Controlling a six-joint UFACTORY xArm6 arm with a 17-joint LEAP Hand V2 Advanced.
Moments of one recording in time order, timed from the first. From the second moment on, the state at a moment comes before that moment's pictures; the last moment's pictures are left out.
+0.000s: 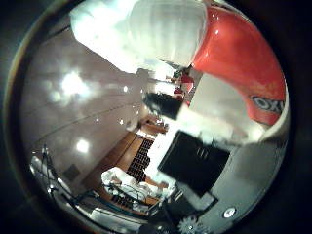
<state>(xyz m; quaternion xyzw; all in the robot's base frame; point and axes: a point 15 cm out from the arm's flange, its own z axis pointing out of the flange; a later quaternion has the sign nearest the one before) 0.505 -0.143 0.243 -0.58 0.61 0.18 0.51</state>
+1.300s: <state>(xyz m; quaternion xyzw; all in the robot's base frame) 0.378 -0.055 0.369 -0.74 0.58 0.17 0.28</state>
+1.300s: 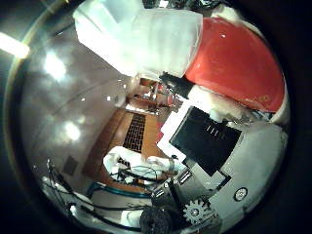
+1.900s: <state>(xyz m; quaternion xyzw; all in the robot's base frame) 0.324 -0.072 0.437 -0.85 0.51 0.02 -0.12</state>
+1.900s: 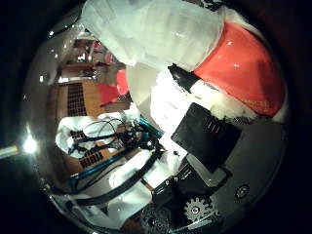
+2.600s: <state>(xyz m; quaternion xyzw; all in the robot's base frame) 0.336 -0.043 0.405 -0.83 0.46 -0.03 -0.30</state>
